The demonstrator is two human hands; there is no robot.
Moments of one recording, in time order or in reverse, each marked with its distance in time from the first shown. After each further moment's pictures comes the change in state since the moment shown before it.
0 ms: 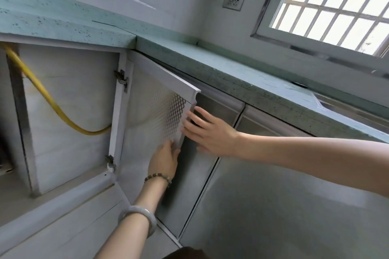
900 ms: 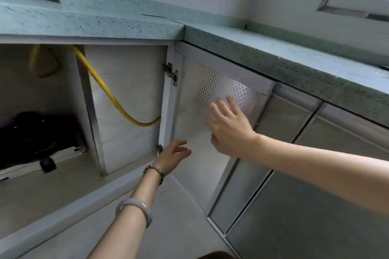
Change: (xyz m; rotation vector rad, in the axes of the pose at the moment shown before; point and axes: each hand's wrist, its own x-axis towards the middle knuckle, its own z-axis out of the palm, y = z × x) left_hand 0.027 -0.094 -0.084 -0.365 -0.283 -0.285; right_hand 0.096 -0.036 -0.021 0.467 -0.008 0.368
